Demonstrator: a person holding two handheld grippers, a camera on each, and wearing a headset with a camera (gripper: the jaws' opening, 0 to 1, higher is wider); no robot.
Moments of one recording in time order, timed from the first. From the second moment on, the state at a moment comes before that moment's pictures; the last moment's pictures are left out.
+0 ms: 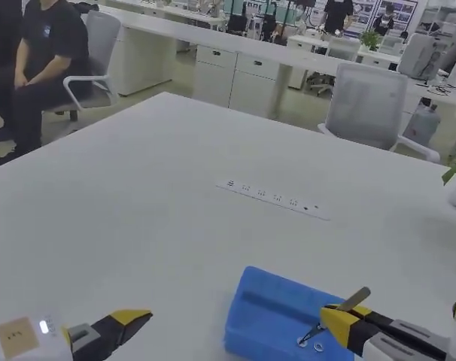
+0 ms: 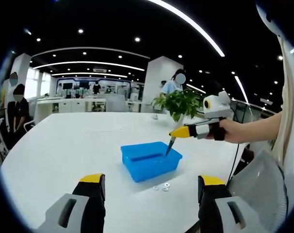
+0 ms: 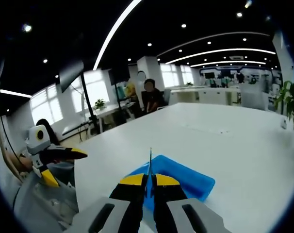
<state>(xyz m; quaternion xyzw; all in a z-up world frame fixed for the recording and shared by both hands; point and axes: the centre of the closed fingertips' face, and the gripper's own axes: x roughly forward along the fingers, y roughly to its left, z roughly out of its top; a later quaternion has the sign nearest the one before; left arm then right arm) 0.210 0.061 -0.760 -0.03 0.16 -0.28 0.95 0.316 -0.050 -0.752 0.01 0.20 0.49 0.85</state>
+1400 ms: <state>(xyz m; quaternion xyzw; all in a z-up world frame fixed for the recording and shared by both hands) 0.208 0.058 -0.762 -0.03 0.17 -0.28 0.94 0.270 -0.024 -0.820 -0.06 0.28 0.57 0.77</state>
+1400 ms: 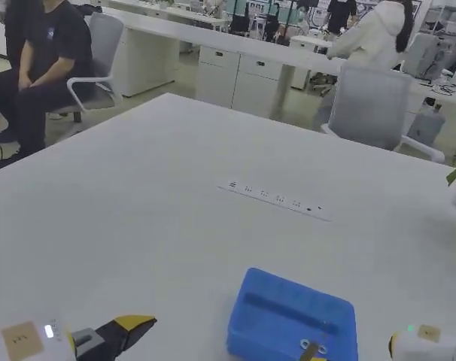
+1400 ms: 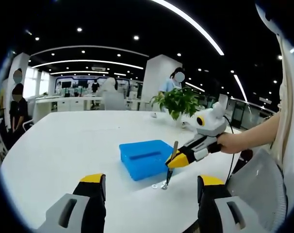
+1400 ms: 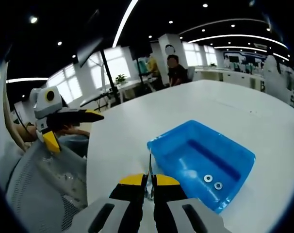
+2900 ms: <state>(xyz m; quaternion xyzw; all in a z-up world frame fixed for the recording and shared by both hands) 0.208 0.059 -0.760 -0.03 0.16 -0.28 0.95 0.287 -0.026 -0.763 -0.02 0.22 0.57 0.79</state>
